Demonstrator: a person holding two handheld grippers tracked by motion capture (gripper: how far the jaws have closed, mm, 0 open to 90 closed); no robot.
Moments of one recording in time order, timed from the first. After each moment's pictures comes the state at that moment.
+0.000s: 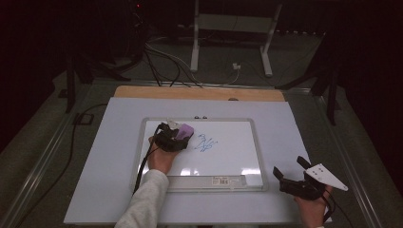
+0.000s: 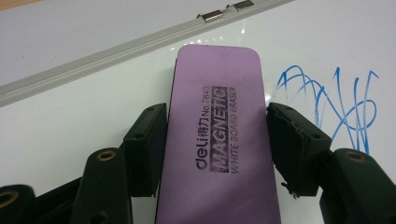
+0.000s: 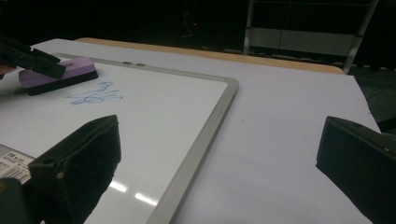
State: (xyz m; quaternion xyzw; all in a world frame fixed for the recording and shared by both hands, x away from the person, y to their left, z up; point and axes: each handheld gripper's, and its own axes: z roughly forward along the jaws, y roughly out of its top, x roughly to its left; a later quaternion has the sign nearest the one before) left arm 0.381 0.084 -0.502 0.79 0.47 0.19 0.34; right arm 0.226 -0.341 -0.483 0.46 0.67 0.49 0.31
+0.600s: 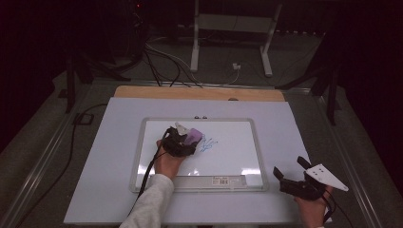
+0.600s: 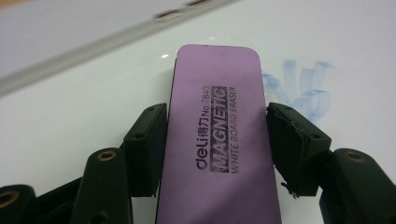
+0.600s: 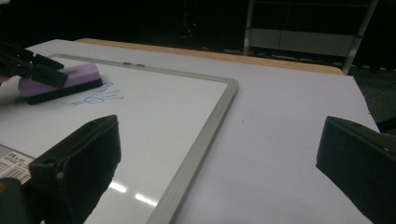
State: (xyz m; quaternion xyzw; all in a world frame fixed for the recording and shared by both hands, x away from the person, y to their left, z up) left arm 0.373 0.068 -0.501 0.80 0.46 0.20 0.33; right arm 0.225 -0.341 -0.483 0.46 0.67 0.49 0.31
